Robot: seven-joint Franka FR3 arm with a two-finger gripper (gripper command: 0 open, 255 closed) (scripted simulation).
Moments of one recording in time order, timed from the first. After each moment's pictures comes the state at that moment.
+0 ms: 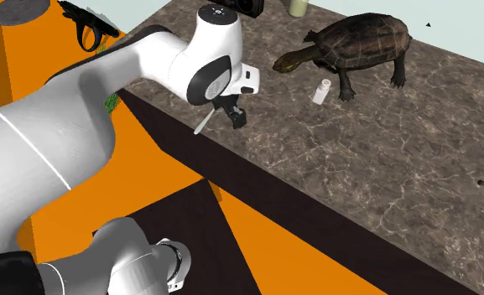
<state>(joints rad) 0.13 -0.33 0.41 -2.20 0.19 1.92 0.22</state>
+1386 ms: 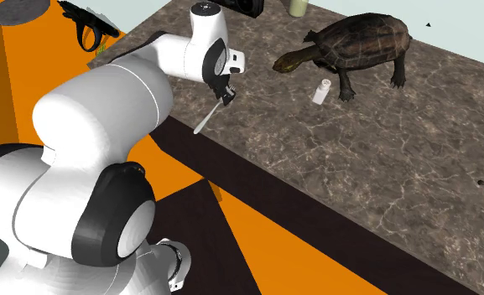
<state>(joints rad) 0.19 0.07 0.58 -1.98 -0.06 2.10 0.51</state>
